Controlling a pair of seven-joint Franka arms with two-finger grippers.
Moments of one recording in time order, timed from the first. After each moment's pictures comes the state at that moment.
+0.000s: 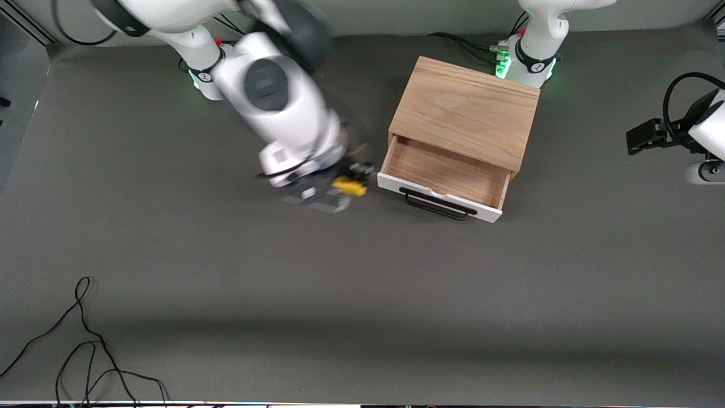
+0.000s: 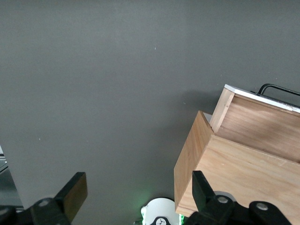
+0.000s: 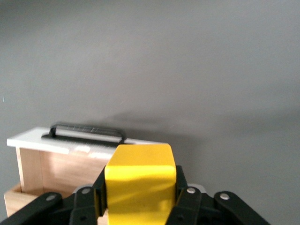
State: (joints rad) left arm 0.02 0.20 -0.14 -1.20 0.12 1.24 -0.04; right arm 0.49 0.63 0.41 -1.07 -0.07 1.76 1.12
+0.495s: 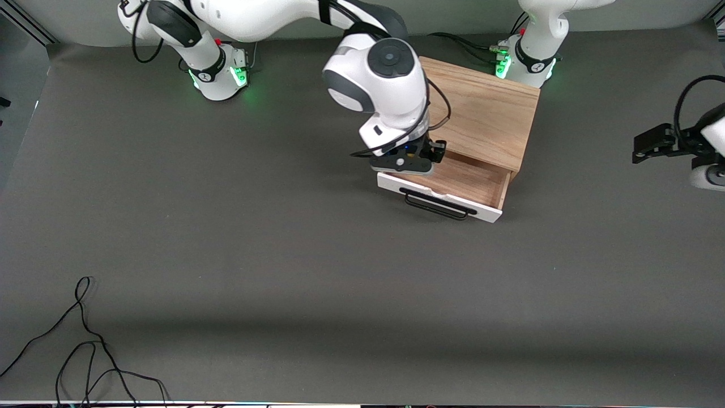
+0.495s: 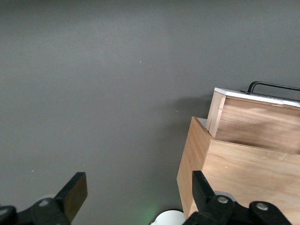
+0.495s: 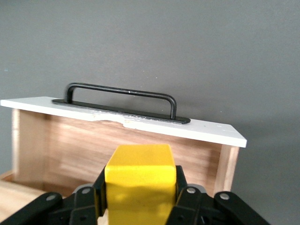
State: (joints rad) left arm 0.11 0.17 -0.14 -1.30 0.02 1.35 0.14; right arm 0.68 0.78 0.41 -1.07 -0.23 1.95 1.27
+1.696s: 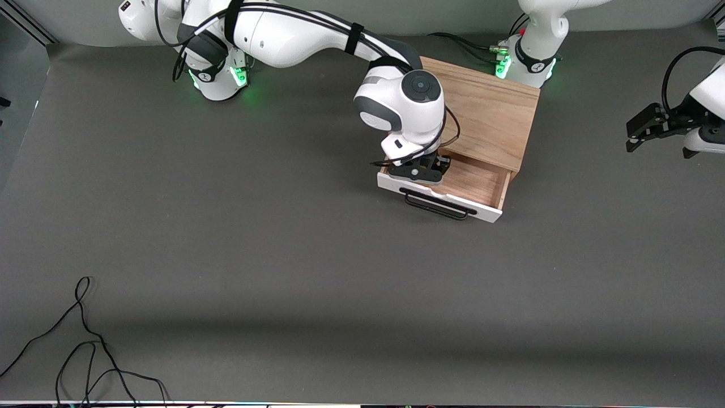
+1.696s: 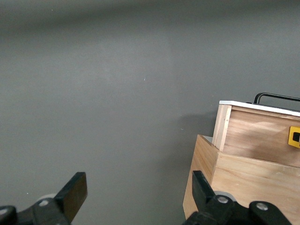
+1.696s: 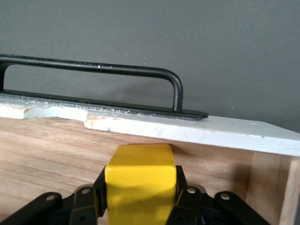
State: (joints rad) left arm 0.15 -0.13 -0.16 -1.73 0.00 1.66 0.16; right arm 0.73 0.92 0.41 -1.06 -0.35 2.02 1.37
